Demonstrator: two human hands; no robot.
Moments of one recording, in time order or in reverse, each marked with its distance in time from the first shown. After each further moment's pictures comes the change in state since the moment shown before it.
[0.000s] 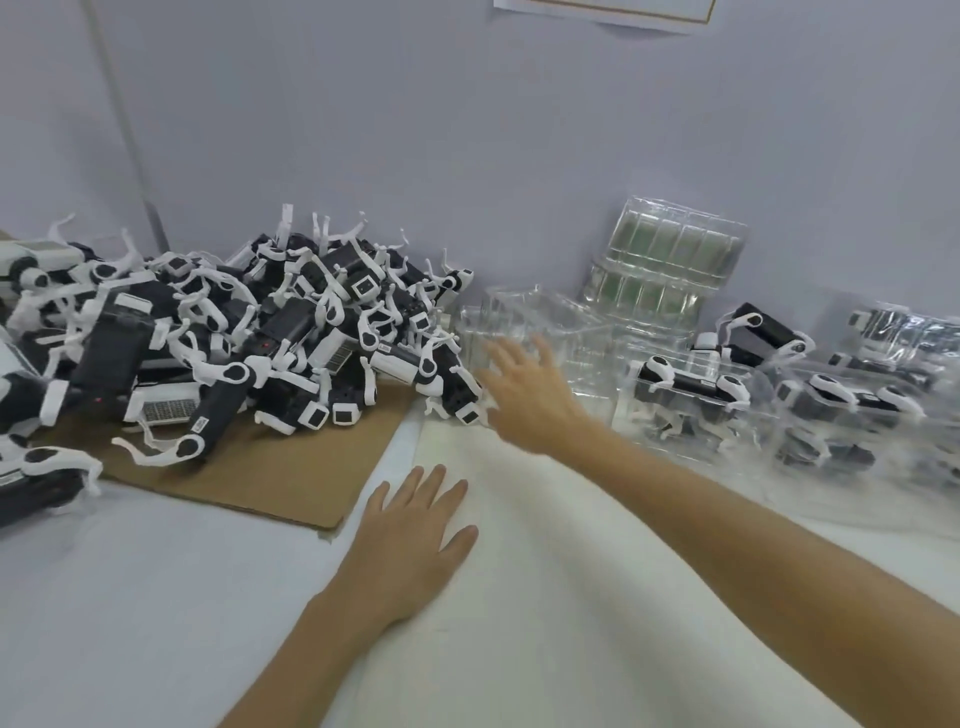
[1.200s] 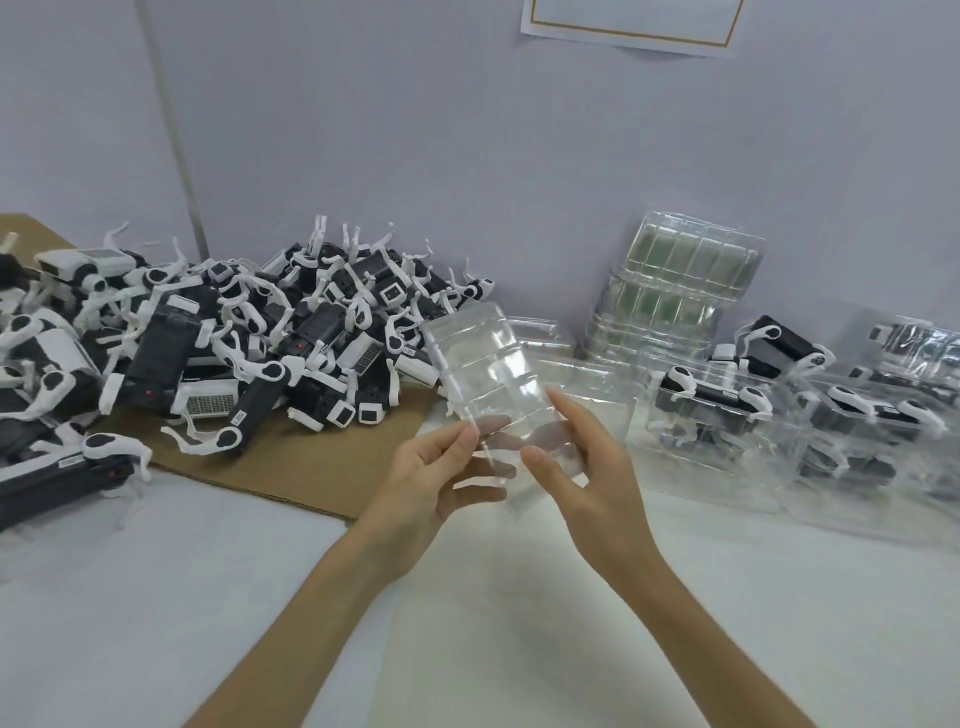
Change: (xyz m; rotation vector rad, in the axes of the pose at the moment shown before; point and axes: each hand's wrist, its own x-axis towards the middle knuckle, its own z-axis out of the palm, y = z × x) left_hand -0.014 0.019 -0.058 -1.715 0.081 0.207; right_hand -0.122 -0.052 -0.047 1.463 0.478 0.325
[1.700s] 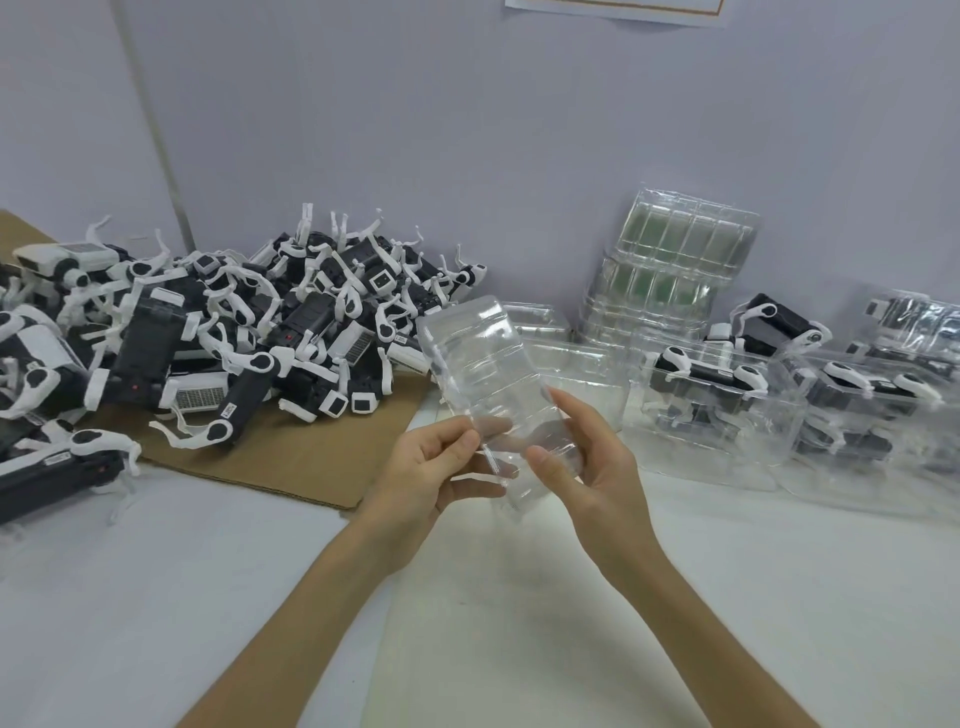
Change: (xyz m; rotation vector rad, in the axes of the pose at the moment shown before) left_hand 0.002 -0.010 0.000 0.058 0.009 -0.007; right_hand -0.012 0.009 -0.005 0.143 -0.012 0.070
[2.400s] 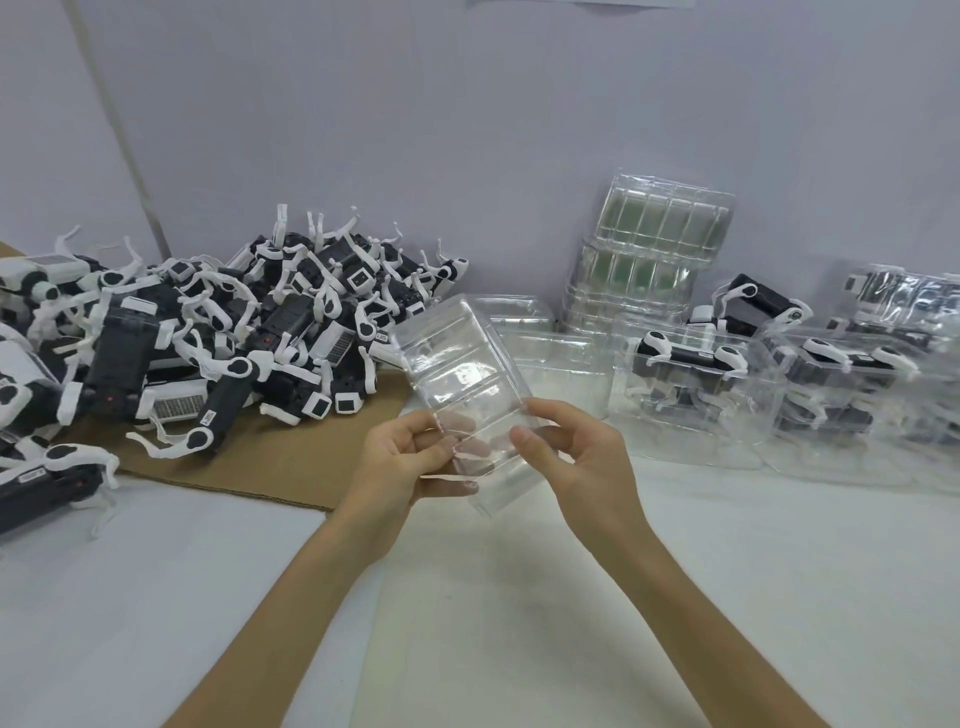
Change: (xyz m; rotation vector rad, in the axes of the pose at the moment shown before) left_hand 0.004 0.001 -0.008 0.097 0.094 -0.027; right_hand 0.003 -0.007 0.000 -0.004 0.073 0.110
